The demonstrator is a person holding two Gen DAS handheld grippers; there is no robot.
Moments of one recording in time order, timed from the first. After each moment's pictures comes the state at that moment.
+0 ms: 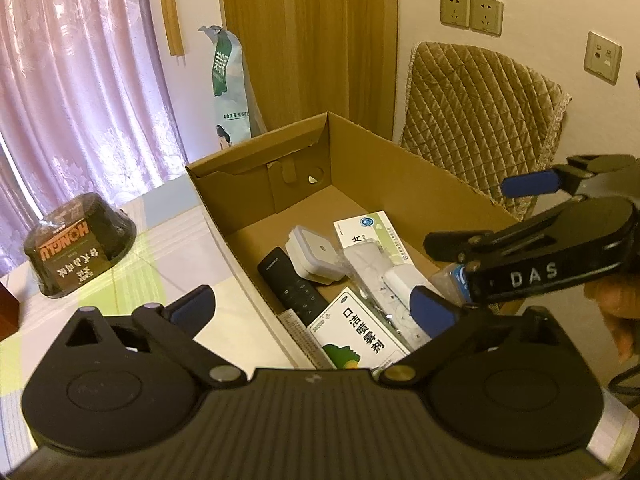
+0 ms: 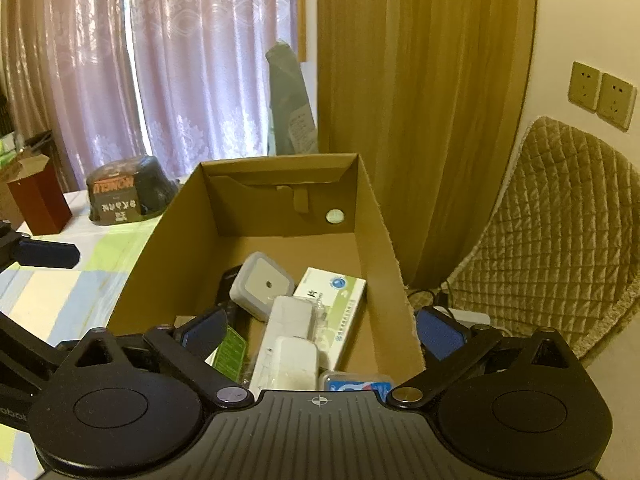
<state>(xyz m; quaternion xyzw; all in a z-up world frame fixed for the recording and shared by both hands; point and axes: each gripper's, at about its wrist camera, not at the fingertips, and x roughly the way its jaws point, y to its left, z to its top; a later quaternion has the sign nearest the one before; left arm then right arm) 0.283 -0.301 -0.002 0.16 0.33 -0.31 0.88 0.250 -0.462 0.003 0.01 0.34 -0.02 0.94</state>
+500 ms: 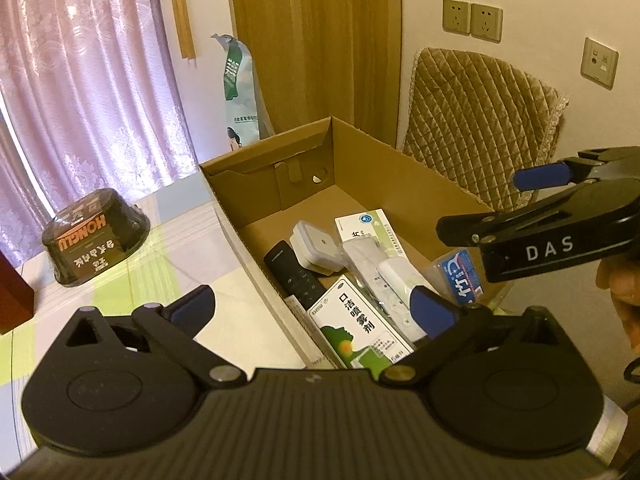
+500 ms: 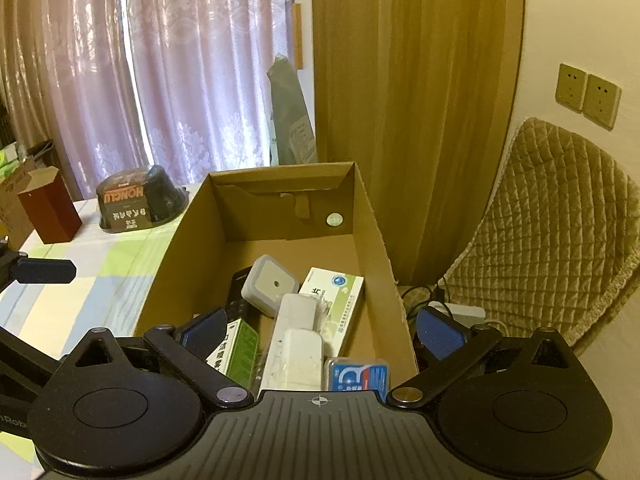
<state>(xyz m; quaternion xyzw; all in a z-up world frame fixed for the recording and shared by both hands) 0.256 -0.286 0.017 0.15 0.33 -0.29 0.89 0.222 -0.457 0.030 0.03 0.34 -0.02 0.94</state>
